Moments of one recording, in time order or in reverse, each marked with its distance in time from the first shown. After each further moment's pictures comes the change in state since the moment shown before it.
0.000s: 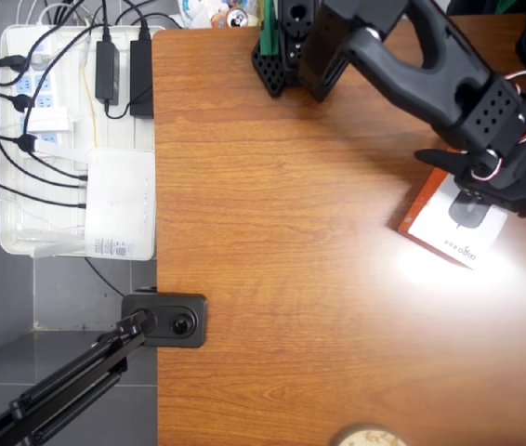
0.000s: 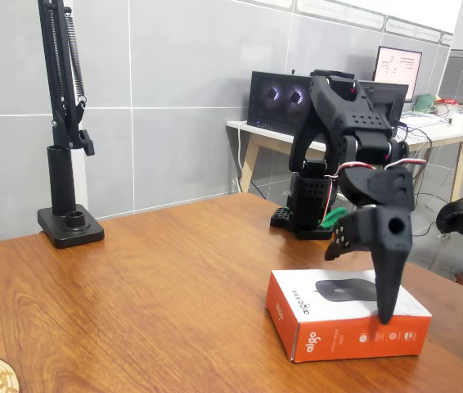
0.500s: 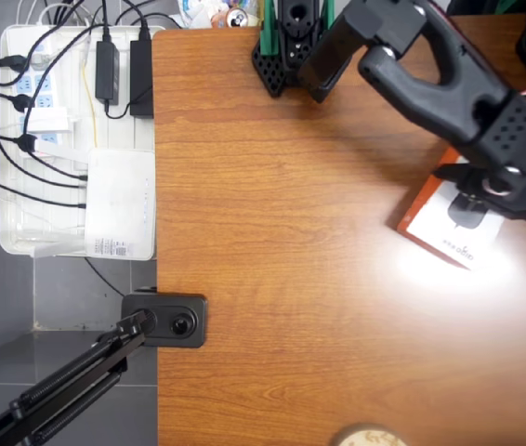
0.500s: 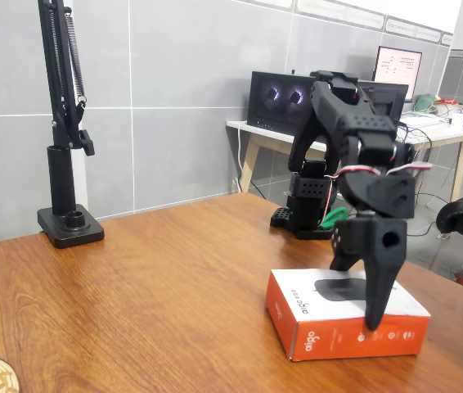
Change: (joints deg) arm 0.7 -8.3 -22.1 28.0 -1.4
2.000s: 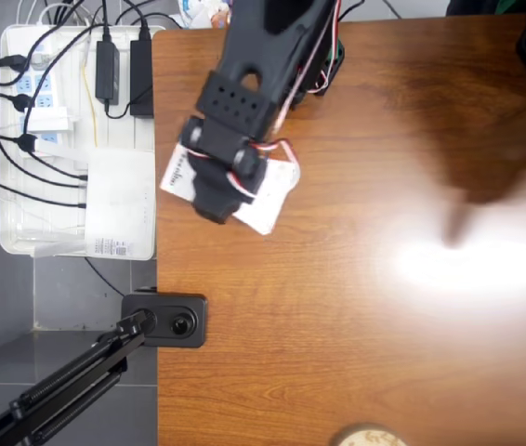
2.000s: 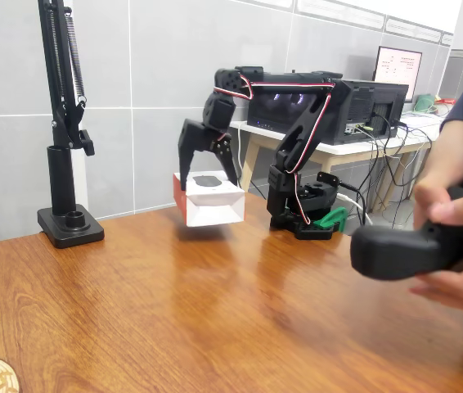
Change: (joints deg) arm 78.8 43.2 37.4 12.0 -0.4
